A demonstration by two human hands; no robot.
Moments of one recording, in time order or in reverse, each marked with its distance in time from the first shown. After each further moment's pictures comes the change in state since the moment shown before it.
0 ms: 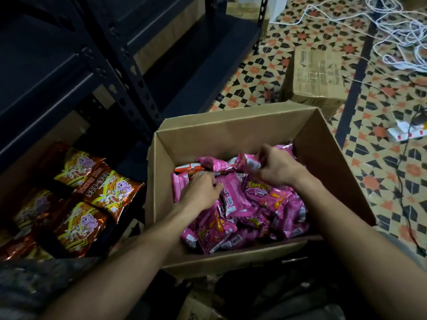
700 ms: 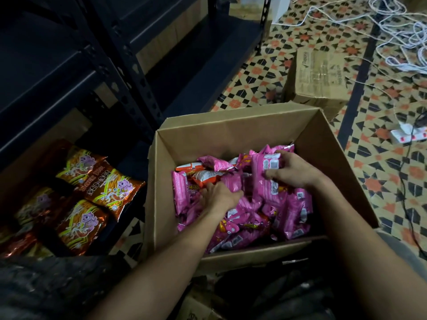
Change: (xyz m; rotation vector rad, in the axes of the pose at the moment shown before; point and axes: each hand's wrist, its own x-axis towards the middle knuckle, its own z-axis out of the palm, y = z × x) left_hand 0.007 0.030 0.049 -0.037 -0.151 -0.358; right_hand -0.010 0.037 -0.004 0.508 -0.142 0.088
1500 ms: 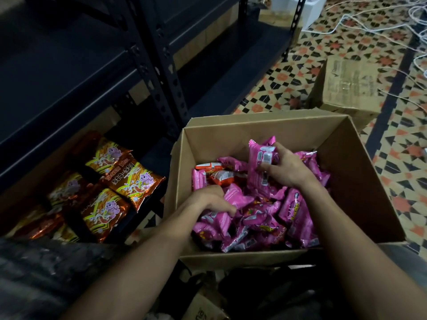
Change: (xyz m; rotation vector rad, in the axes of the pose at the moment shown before) left_hand 0.002 -0.055 -0.062 0.141 -0.341 0.124; right_hand 0.016 -0.047 0.042 -0.187 0.116 -0.122
